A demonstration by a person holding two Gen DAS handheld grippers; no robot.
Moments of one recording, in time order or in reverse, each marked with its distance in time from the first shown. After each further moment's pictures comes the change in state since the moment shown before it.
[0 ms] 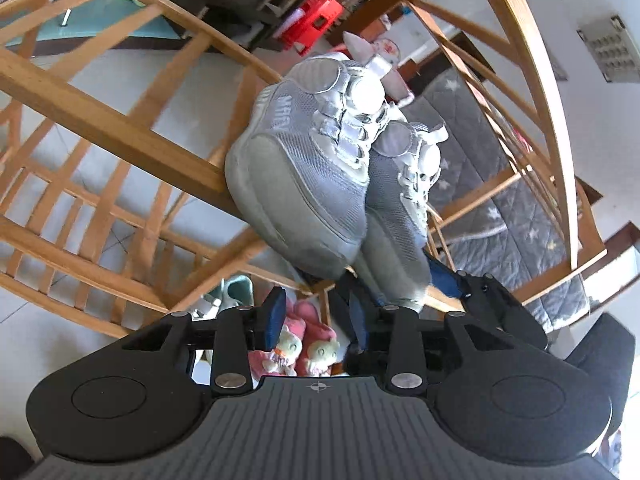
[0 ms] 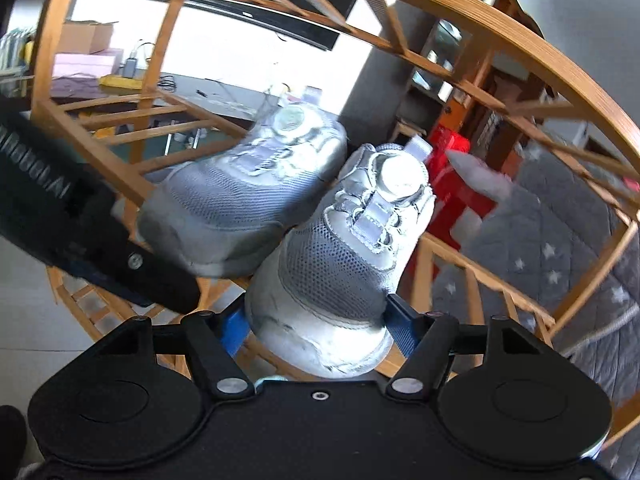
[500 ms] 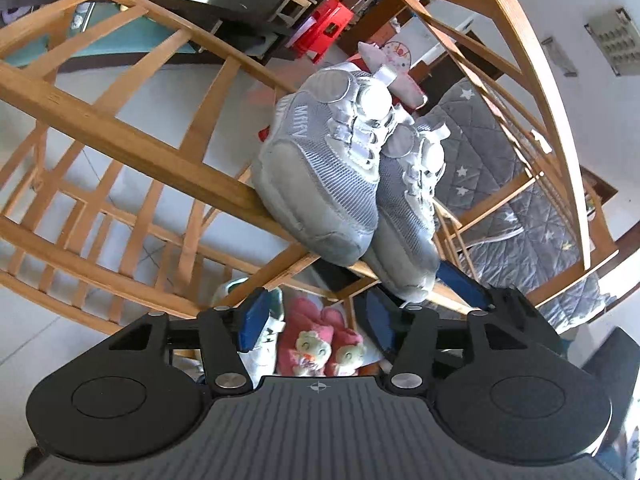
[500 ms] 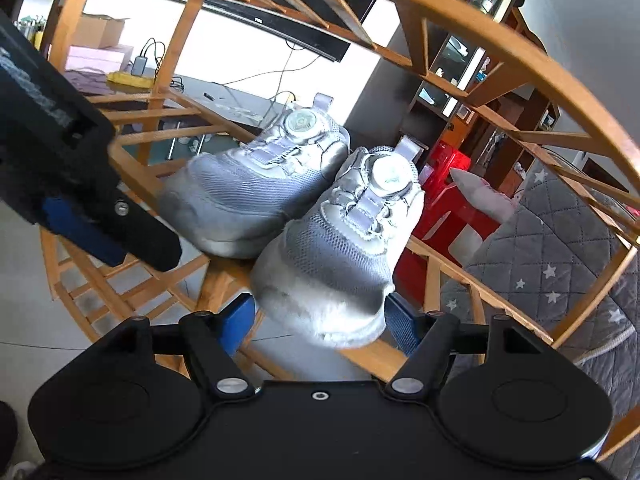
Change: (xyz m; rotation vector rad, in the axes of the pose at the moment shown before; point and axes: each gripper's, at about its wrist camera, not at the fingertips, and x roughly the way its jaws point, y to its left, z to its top) left arm -0.024 0.010 0.006 0.054 0.003 0.059; right arm -0.014 0.004 -0.004 -0.011 -0.007 -0.003
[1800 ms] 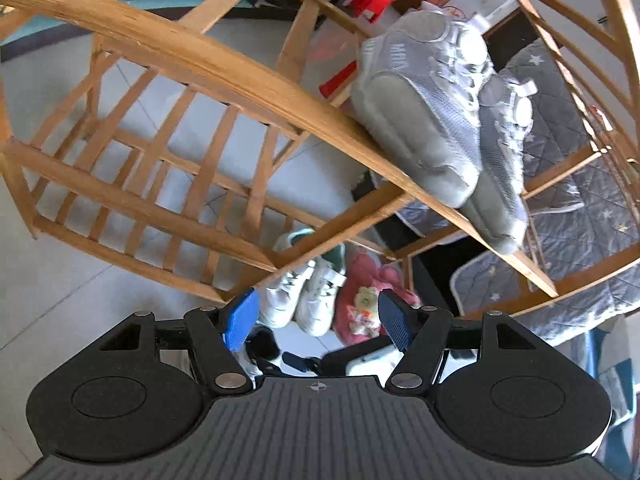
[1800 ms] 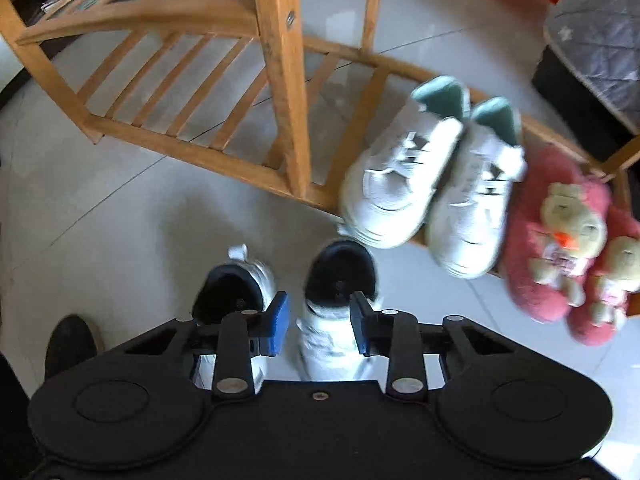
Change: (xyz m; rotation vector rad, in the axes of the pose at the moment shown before) left arm 0.018 0.029 -0.010 -0.064 0.122 0.176; right arm 0.169 0.114 -0.166 0.311 0.732 0.332
